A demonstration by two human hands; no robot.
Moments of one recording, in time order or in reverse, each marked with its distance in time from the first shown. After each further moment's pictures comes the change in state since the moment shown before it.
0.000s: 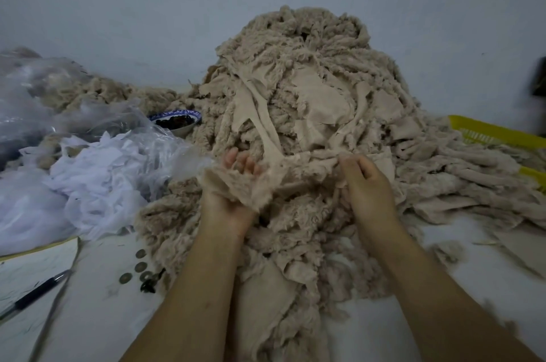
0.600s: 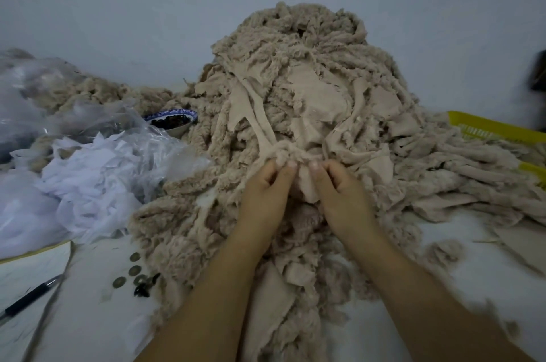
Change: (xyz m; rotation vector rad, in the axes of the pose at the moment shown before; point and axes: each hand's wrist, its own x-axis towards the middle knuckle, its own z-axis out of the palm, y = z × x) left_hand -0.023 -0.042 0.001 1.069 -0.268 0.379; right_hand -0.015 -0.002 0.020 -0.148 -0.125 -0.201
